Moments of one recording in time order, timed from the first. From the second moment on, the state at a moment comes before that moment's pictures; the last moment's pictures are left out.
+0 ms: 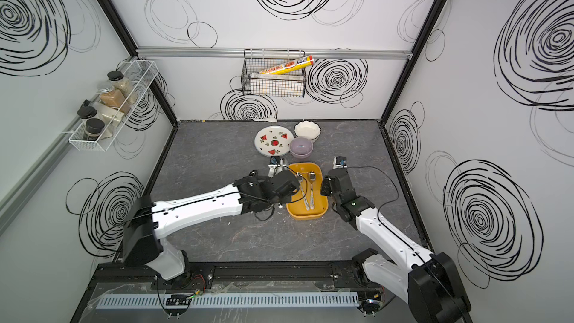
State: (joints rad) left arm -1.08 1.72 1.43 -0.71 -0.47 -0.93; right arm 0.43 1.03 0.53 -0.15 0.29 0.46
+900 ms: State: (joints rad) left arm -1.01 2.16 1.64 -0.71 -0.44 -1.00; right arm 0.36 1.01 0.50 -0.17 0.24 0.47
